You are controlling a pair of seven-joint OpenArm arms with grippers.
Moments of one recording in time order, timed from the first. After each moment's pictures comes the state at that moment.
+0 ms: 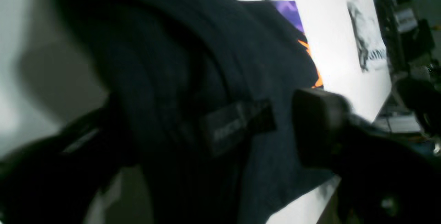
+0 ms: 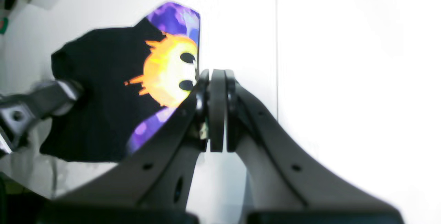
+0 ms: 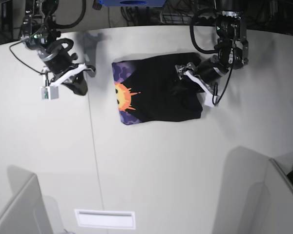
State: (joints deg) left arm 12.8 -7.9 -7.4 85.3 -49.8 -25.0 47.1; right arm -26.5 12.2 7.0 114.6 38.3 5.4 -39.7
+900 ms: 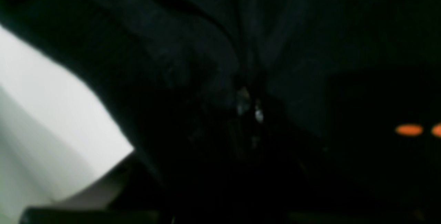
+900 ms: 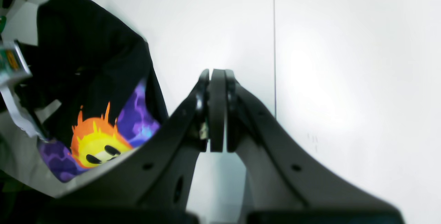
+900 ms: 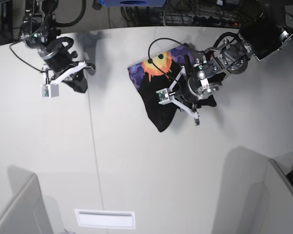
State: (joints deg) left arm -13.5 -32.9 55.8 93.0 3.3 -17.3 45.5; right arm -27.4 12.2 7.0 114.3 38.3 5.4 -39.6
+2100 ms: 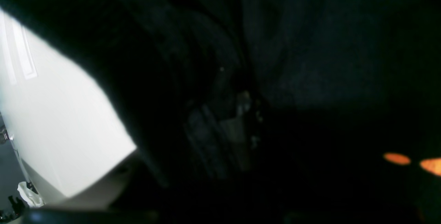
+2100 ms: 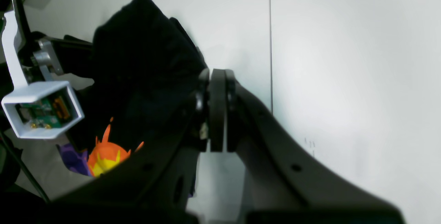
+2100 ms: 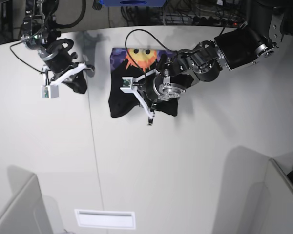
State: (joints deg) left arm -21.7 -21.5 66.7 88.4 12.3 -26.5 41.8; right arm -26.6 12.1 7.0 113.2 38.1 5.4 -39.4
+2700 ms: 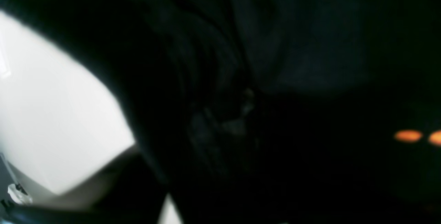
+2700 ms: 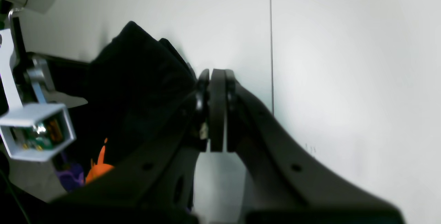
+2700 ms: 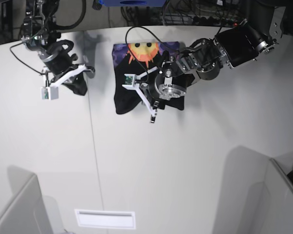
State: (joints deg) left arm -20.3 -21.7 61.8 93.8 9.2 -31.8 51.5; right arm -25.9 12.0 7.0 113.1 38.1 5.4 -39.5
